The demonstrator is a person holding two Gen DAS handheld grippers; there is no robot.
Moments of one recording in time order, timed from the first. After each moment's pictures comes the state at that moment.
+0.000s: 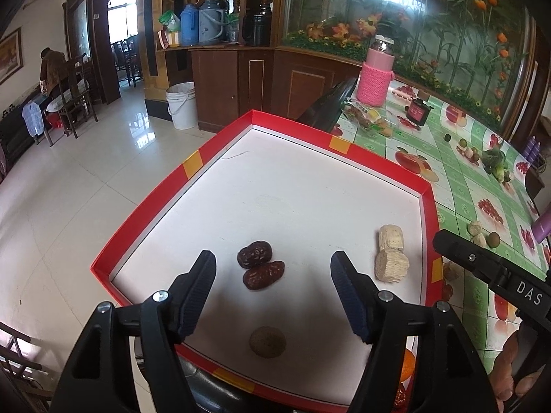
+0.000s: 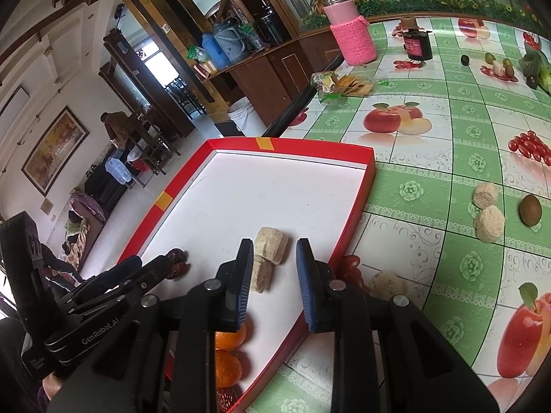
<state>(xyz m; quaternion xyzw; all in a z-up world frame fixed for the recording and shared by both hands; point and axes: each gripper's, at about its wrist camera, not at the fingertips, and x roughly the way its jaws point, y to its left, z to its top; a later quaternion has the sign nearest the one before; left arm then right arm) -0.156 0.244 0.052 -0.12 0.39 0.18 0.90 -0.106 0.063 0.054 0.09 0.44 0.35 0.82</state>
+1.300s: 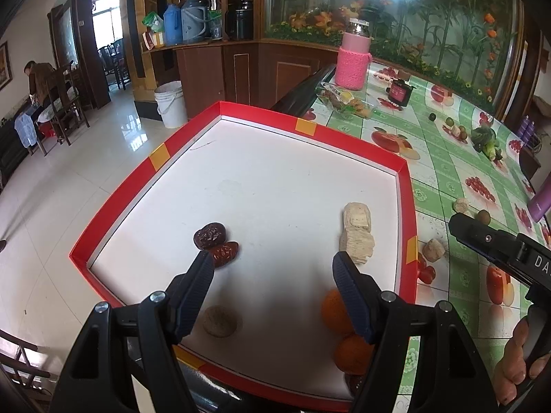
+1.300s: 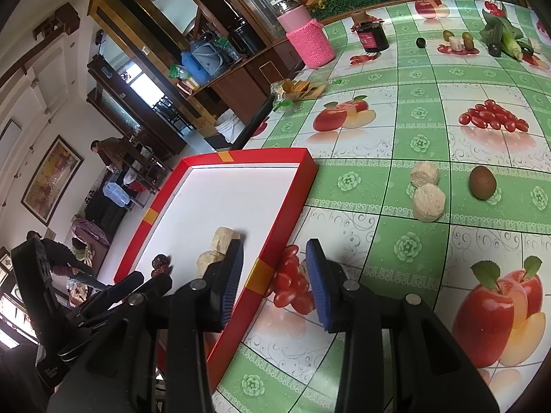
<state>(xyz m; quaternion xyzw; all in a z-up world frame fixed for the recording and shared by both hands) -0.153 0.205 0.050 -0.10 0.41 0.17 0.89 -0.099 0.006 0.049 0.15 0.45 0.32 0.82</state>
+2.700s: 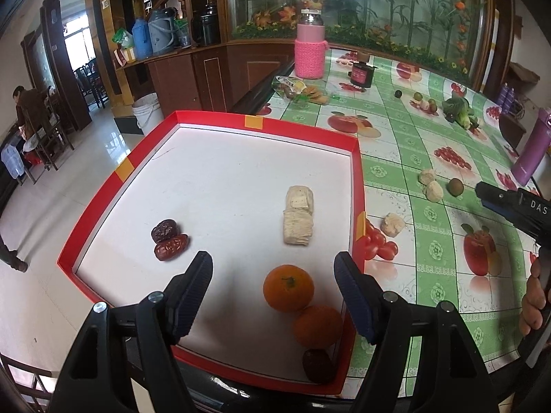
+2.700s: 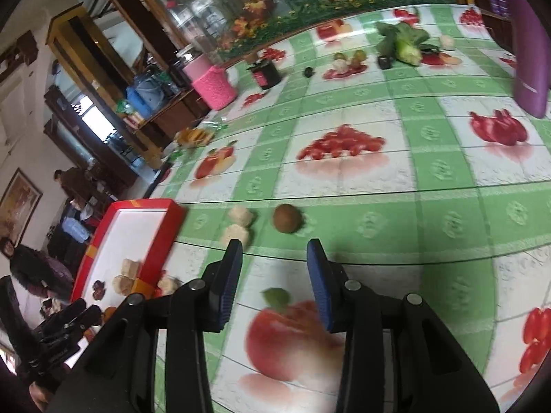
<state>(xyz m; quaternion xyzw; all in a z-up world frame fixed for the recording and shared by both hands) -0.150 0.161 0.055 -0.05 0.42 0.13 0.90 -0.075 -0.118 0.048 0.16 0.43 0.22 0.86</state>
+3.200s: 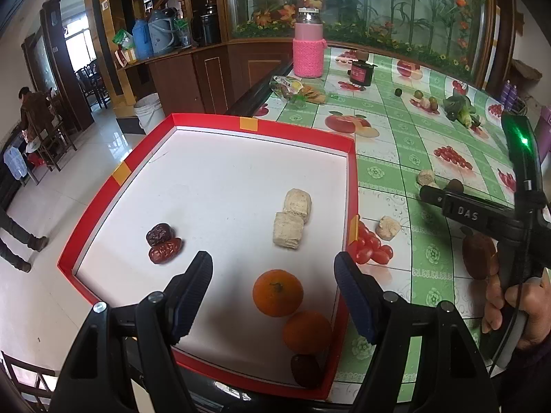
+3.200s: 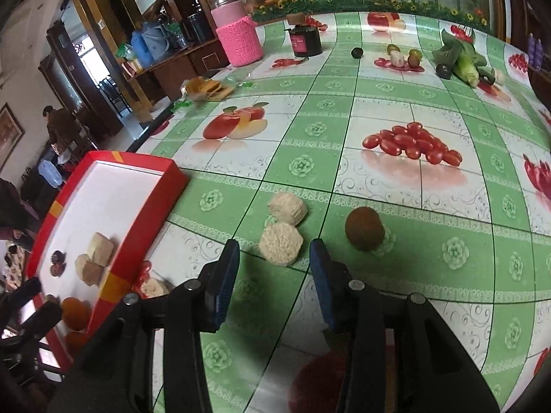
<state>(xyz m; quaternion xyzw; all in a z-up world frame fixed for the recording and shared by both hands) -0.145 0.151 0.057 -0.04 0.43 0.13 0.89 -0.056 -0.037 0.025 0.02 0.45 0.21 0.87</state>
